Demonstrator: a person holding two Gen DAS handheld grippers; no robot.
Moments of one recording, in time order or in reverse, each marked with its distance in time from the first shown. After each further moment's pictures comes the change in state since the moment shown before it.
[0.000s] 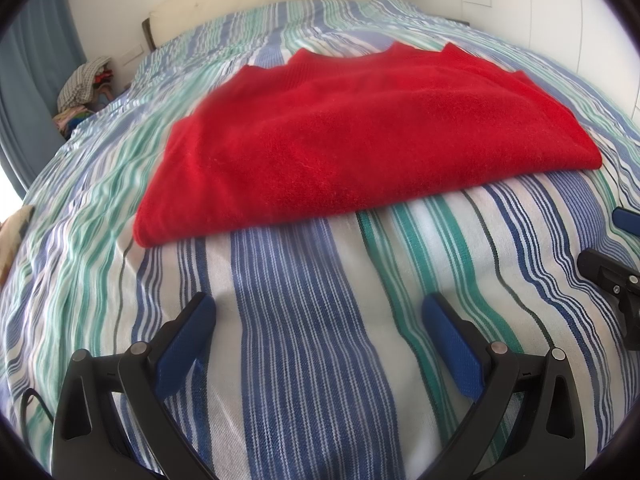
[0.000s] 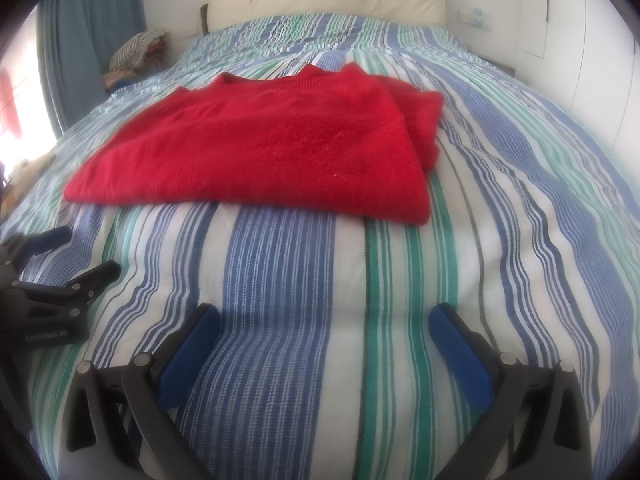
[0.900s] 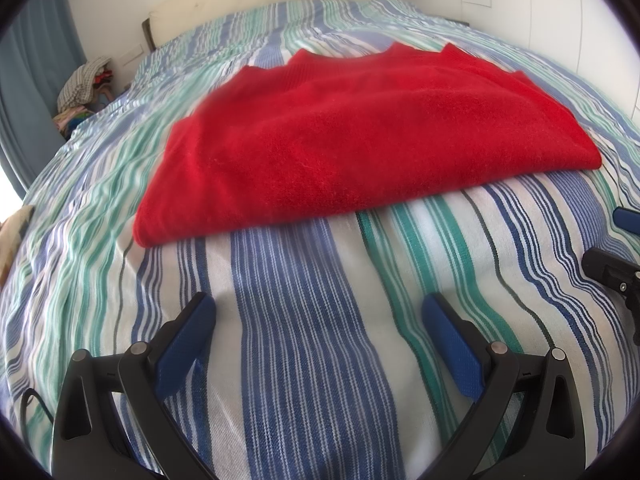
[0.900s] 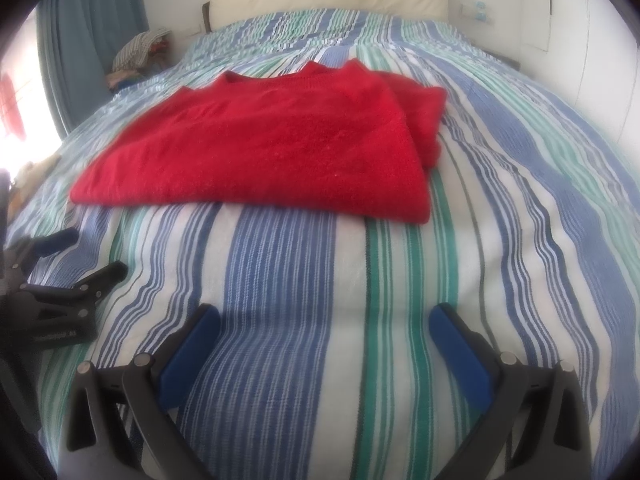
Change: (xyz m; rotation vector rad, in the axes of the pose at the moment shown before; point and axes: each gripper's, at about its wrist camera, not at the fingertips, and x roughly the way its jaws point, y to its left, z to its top) left arm 0.000 -0.001 0.000 0.000 -0.001 0.000; right arm 0.002 0.003 0.005 0.008 0.022 0.029
